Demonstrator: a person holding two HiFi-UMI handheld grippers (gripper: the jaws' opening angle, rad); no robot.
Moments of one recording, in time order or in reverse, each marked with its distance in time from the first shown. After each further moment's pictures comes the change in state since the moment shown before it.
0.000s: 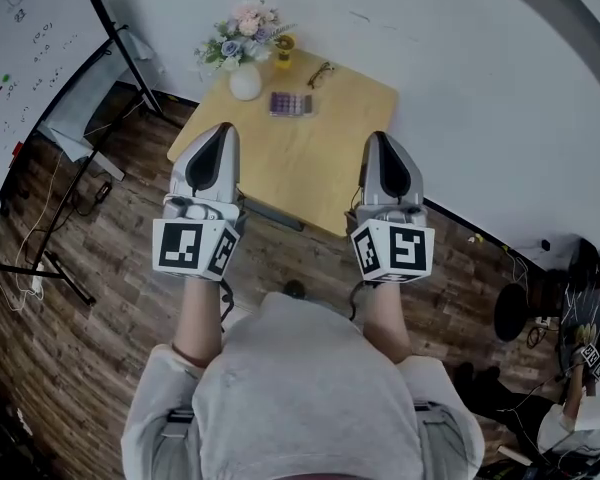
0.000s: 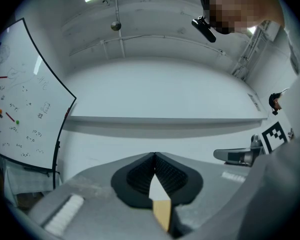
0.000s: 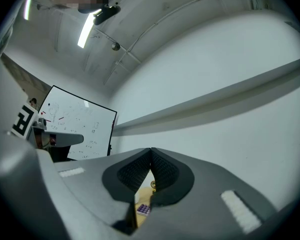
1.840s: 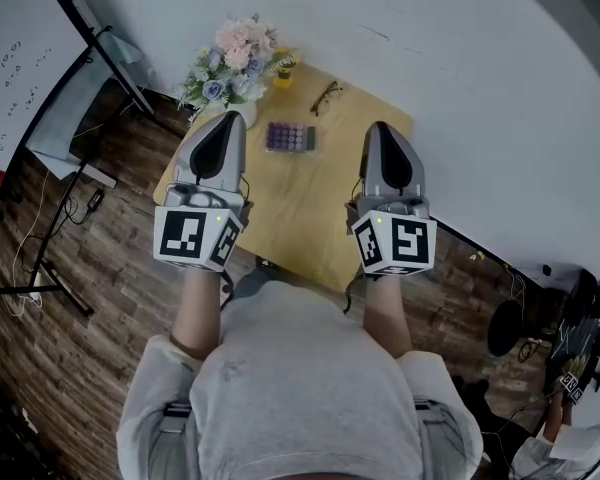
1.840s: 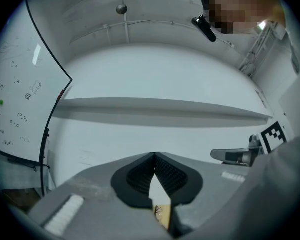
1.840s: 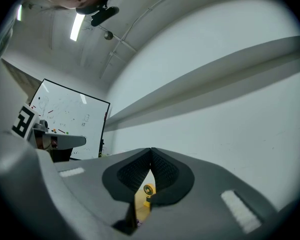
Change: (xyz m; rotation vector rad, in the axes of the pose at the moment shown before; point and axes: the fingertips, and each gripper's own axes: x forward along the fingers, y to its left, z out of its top) left arm 0.172 0.074 -0.070 -0.034 0.064 0.001; right arm 0.180 -0.056 -0.068 0.030 0.056 0.021
